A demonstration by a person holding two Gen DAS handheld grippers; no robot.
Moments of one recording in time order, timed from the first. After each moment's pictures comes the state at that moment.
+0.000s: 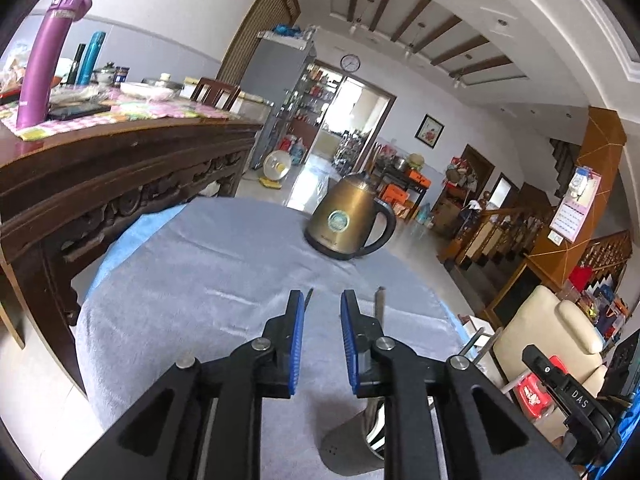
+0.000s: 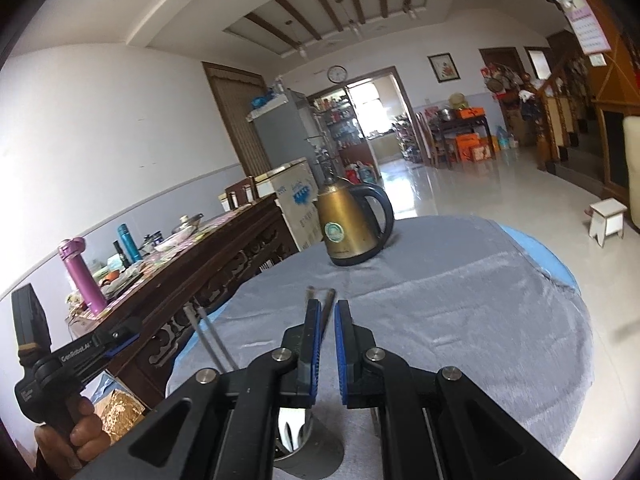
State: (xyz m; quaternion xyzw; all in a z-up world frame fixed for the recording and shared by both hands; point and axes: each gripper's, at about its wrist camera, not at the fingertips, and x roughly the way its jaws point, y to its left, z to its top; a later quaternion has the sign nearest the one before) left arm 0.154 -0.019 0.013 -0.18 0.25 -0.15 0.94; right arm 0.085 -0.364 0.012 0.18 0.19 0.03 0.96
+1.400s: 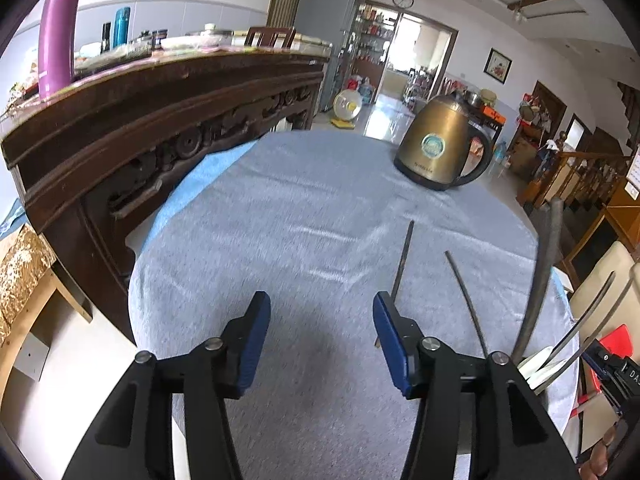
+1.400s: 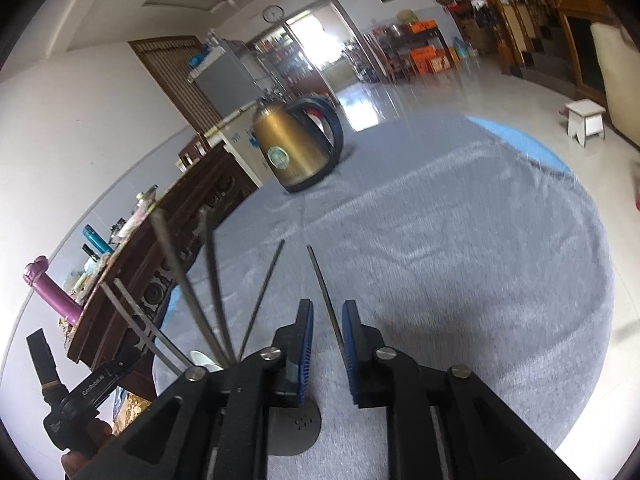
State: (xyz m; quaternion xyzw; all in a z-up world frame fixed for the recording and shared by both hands) left arm 0.201 -0.012 -0.058 -0.10 0.38 -0.03 0.92; right arm 0.135 -0.394 -0.067 0.28 0.33 0.00 0.90
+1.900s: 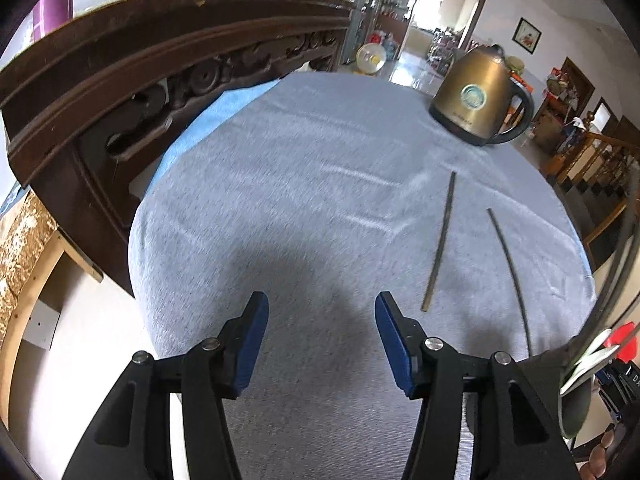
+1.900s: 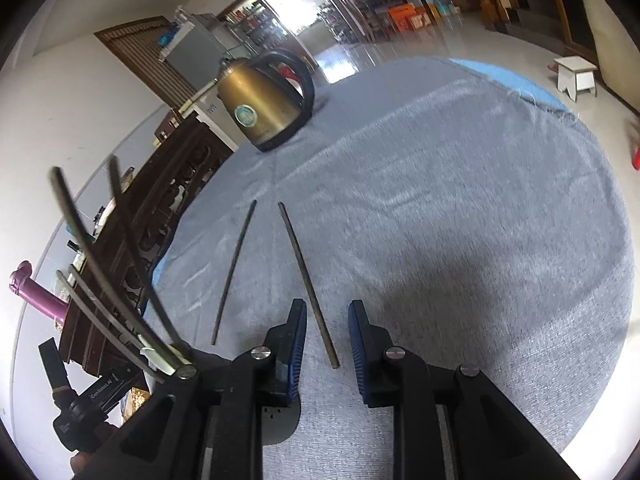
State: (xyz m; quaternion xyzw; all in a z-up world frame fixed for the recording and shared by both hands) left arm 0.221 0.000 -0.105 -0.11 0.47 0.00 0.88; right arm 0.153 -0.399 -0.112 0.31 0.40 -0.01 0.86
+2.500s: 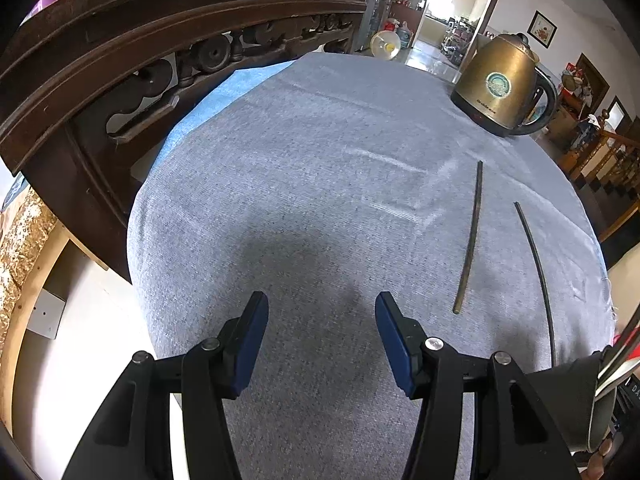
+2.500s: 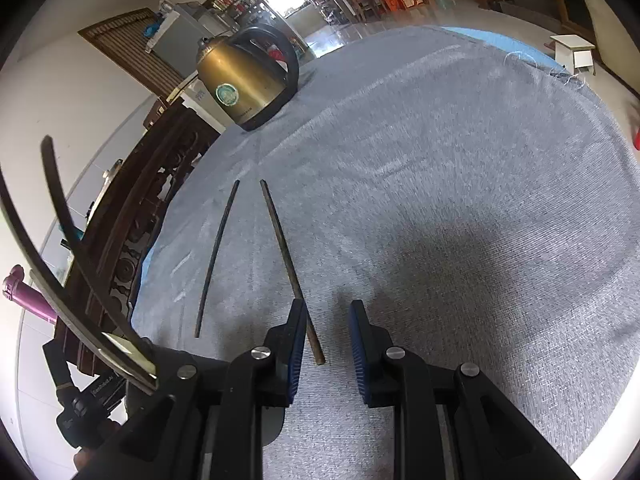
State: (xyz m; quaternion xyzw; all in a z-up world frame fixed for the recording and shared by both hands) left arm 0.237 0.008 -0.125 -0.10 0.49 0.02 0.87; right arm 0.169 -0.402 -0.142 0.33 0.43 -0.01 0.84
